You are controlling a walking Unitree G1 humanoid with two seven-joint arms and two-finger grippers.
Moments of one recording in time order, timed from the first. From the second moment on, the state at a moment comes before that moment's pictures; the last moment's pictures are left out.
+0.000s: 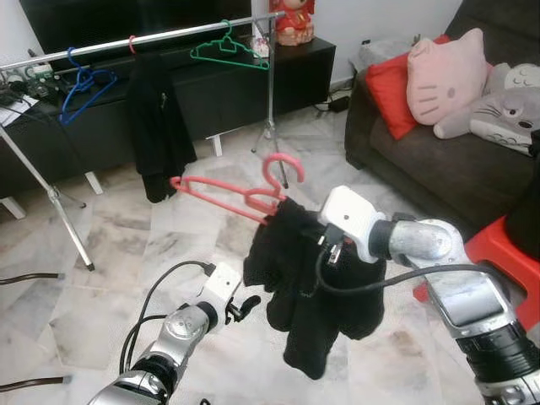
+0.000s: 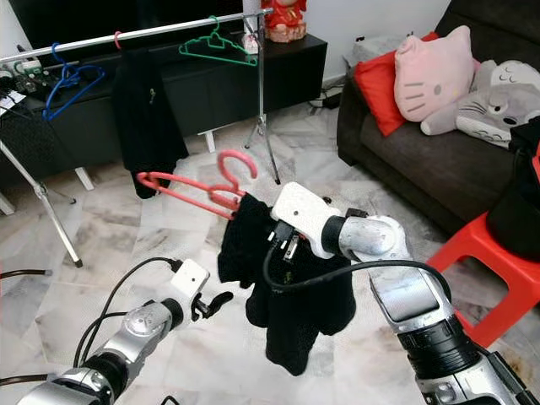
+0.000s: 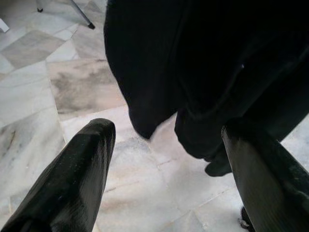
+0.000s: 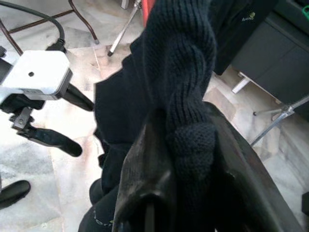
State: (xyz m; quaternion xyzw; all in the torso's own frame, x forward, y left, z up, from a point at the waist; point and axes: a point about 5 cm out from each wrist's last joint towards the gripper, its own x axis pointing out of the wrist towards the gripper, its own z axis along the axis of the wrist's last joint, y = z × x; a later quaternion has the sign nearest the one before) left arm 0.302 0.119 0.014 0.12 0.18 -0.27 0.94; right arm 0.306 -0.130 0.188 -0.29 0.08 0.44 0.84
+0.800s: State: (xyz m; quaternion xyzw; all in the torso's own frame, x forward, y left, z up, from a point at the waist) left arm 0.304 0.122 0.014 0.09 0.19 -0.24 0.95; right arm 0.297 -0.125 0.192 -0.30 0.08 0.47 0.83
